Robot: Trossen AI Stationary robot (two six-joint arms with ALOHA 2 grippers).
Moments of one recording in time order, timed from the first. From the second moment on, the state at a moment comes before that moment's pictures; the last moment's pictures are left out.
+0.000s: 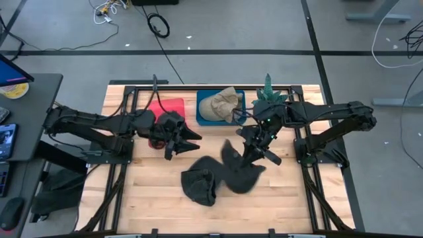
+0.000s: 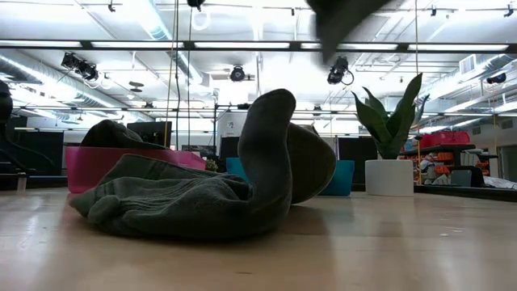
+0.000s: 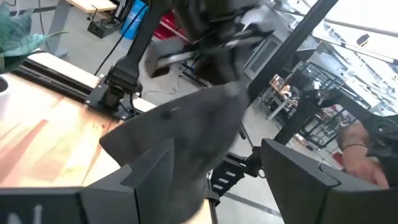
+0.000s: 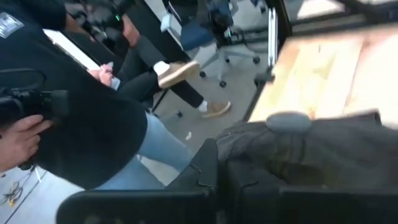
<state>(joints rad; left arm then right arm) -0.11 1.13 0.94 0.16 0.07 -0.59 0.07 1.34 1.38 -0.55 -0.75 0.23</state>
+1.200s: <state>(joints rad) -0.05 1.19 0.94 0.27 0.43 -0.46 0.08 1.78 1.96 -0.75 -0.80 0.23</state>
